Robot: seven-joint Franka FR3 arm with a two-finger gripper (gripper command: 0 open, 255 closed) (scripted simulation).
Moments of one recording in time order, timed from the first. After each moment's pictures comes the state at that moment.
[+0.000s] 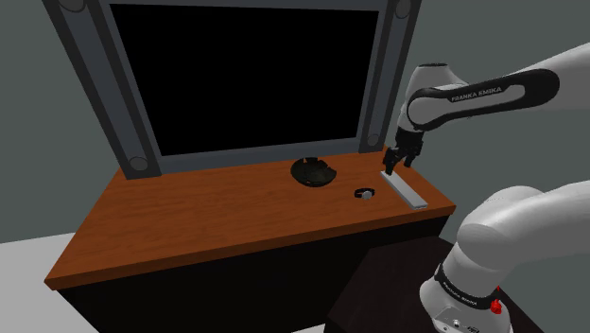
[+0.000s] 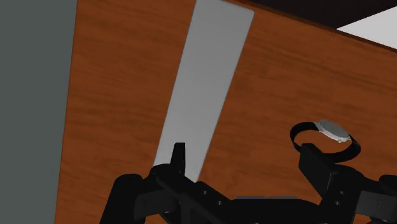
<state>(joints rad) -0.30 -0.71 -0.30 -2.77 -0.24 2.09 -0.05</state>
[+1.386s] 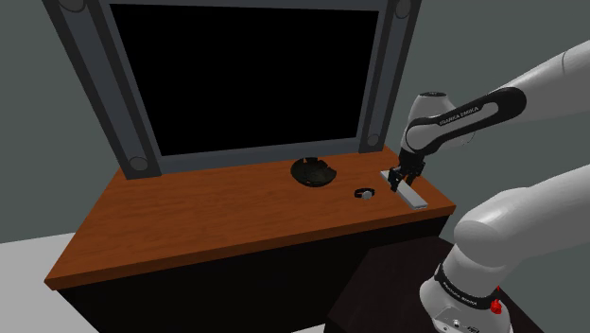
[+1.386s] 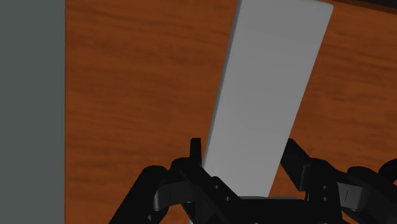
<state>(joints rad) -0.38 -0.54 -0.40 -2.87 -0.31 2.36 -0.04</state>
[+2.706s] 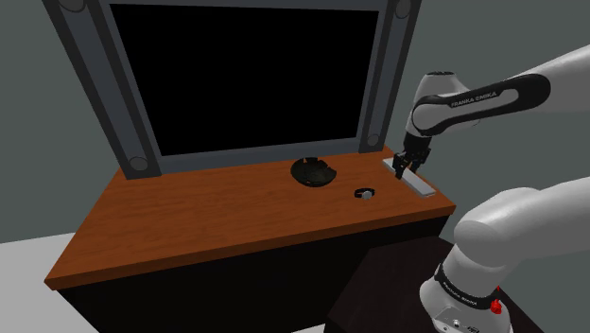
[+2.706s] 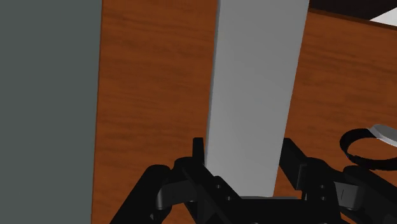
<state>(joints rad) -0.38 -0.66 -0.36 -2.79 -0.28 2.16 -0.05</state>
